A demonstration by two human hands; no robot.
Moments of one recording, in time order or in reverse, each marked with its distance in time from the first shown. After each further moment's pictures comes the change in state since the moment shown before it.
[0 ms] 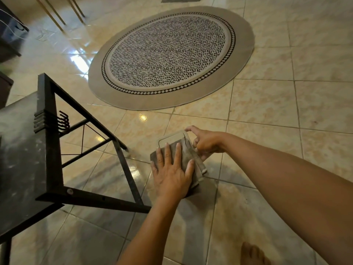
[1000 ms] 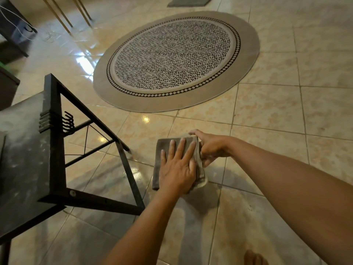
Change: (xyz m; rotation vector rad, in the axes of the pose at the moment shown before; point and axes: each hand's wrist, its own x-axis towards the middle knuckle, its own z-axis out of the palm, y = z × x) left_hand 0.030 -0.005 0.000 0.005 0.018 0.246; right_hand 0.005 0.001 0.000 0.016 -0.039 -0.023
